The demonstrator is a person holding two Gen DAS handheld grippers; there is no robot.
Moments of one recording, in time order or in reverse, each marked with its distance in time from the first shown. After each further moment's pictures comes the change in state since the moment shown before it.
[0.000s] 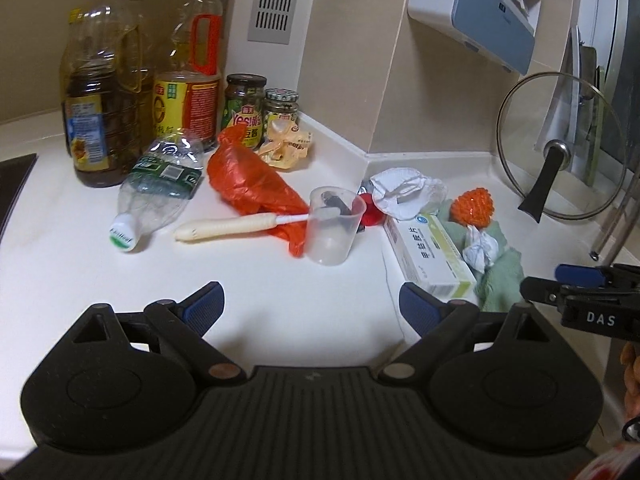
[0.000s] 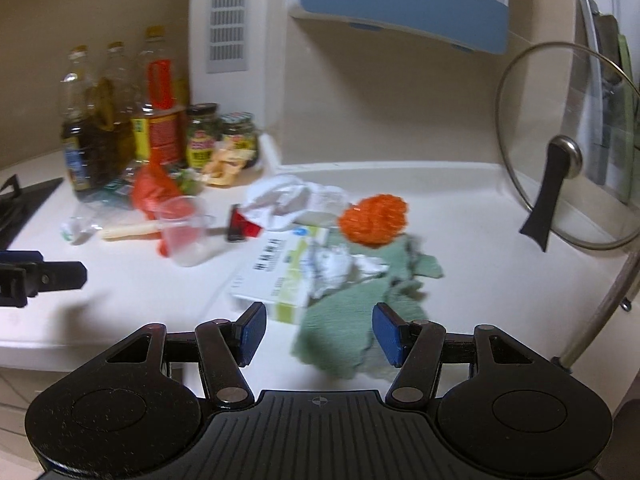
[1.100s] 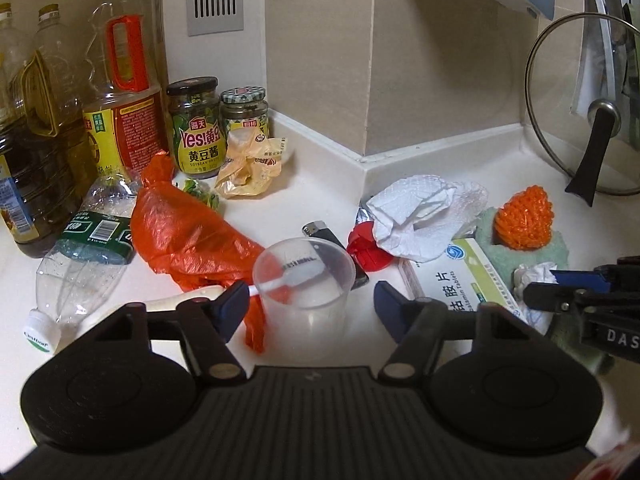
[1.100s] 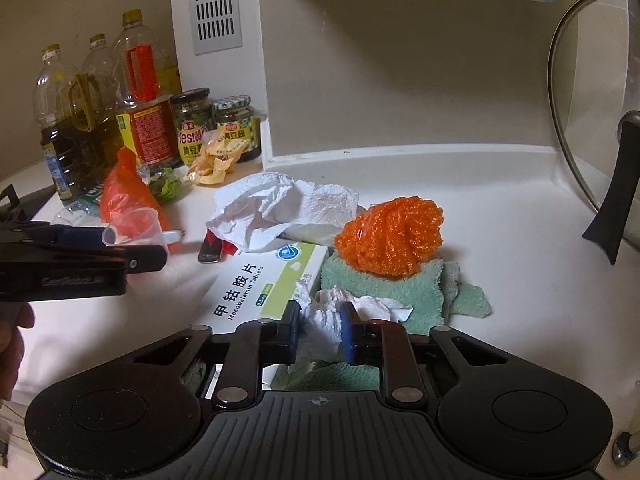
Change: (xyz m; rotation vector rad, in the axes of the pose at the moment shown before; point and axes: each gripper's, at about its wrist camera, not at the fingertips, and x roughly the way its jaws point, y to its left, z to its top) left arm 0.120 -0.044 0.041 0.146 0.022 0.081; right arm 0.092 -0.029 0.029 0.016 0.042 0.142
